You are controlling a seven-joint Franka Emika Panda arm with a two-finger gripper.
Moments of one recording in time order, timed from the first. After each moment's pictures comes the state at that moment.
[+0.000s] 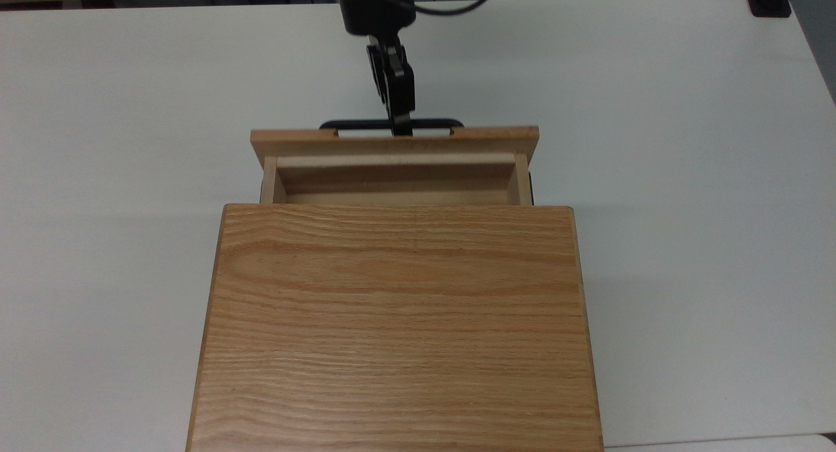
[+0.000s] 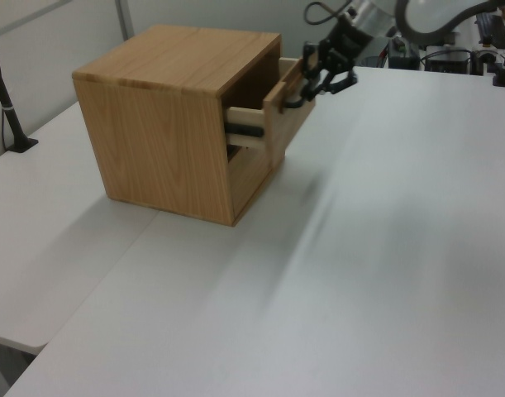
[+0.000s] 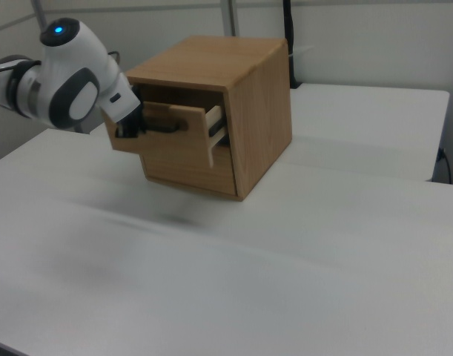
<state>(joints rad) 0.28 -0.04 -0.16 -2.01 0.20 2.57 1.24</state>
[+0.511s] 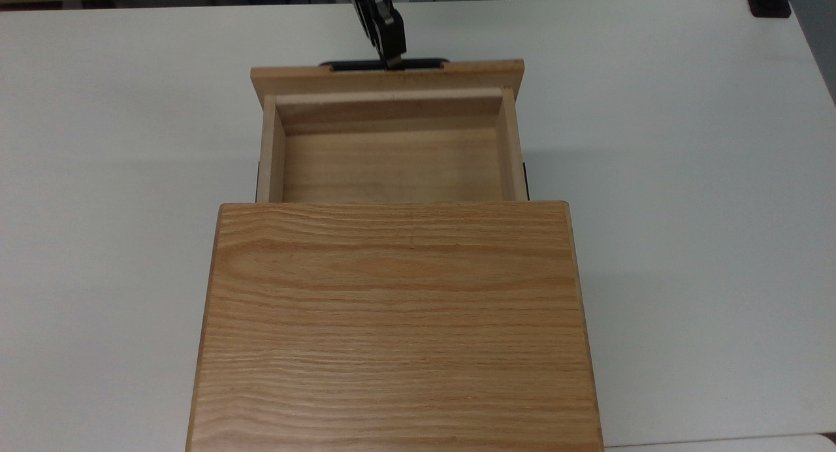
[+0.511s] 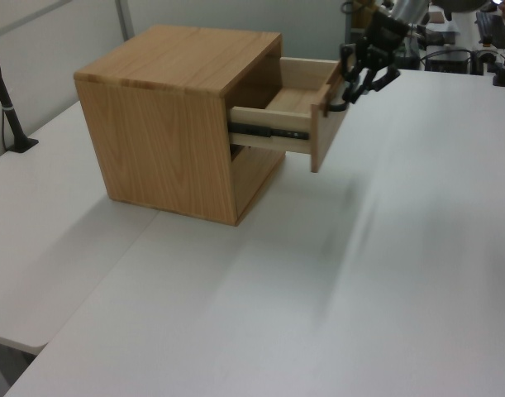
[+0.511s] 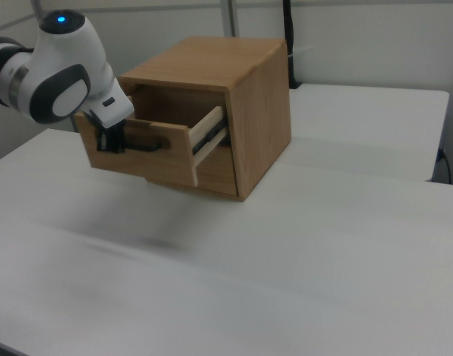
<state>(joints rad) 0.23 -0.19 -0.16 -2.09 0.29 2.27 1.07</state>
